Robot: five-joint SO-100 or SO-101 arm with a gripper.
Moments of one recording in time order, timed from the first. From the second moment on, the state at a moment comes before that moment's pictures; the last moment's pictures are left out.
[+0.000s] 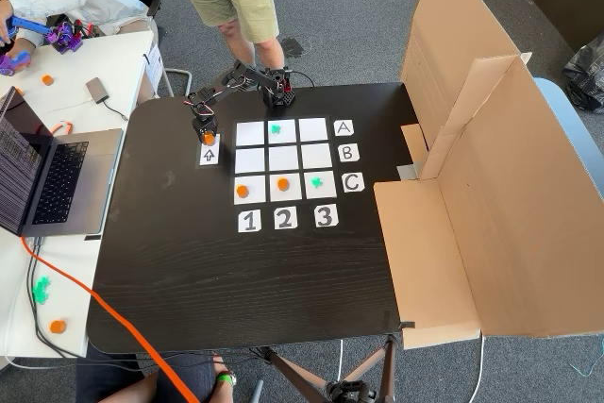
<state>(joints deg) 52.5 47.0 52.6 87.0 78.0</state>
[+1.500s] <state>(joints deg) 55.8 78.9 55.8 88.3 74.8</state>
